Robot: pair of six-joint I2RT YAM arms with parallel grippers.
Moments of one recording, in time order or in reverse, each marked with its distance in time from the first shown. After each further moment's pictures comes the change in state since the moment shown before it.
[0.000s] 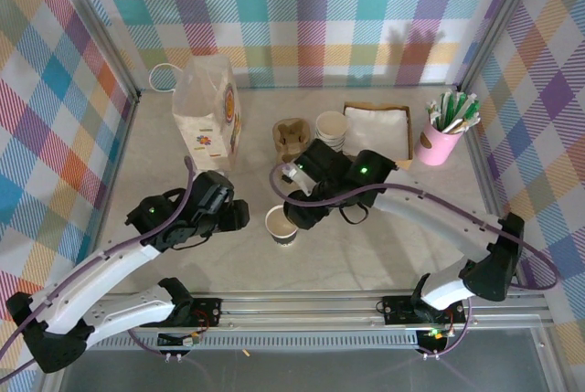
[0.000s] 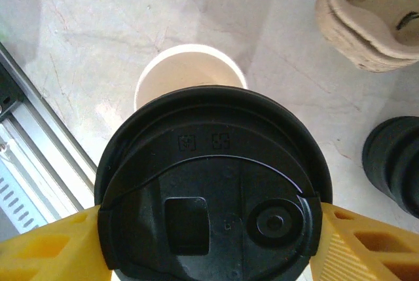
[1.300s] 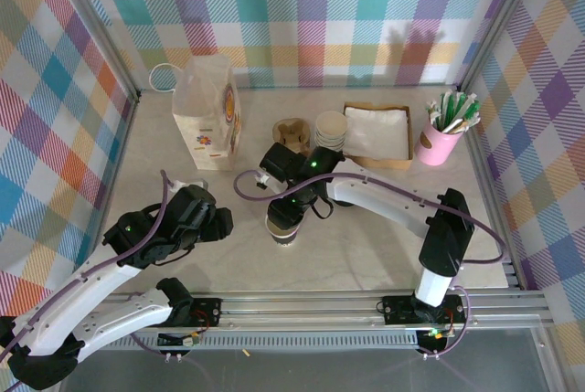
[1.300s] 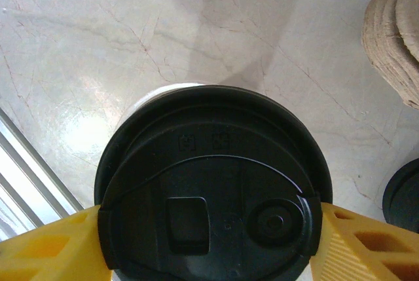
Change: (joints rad) left arm 0.001 -0.146 -0.045 -0.106 -0.100 -0.012; right arm 0.029 0.278 0.135 0.001 0.023 -0.054
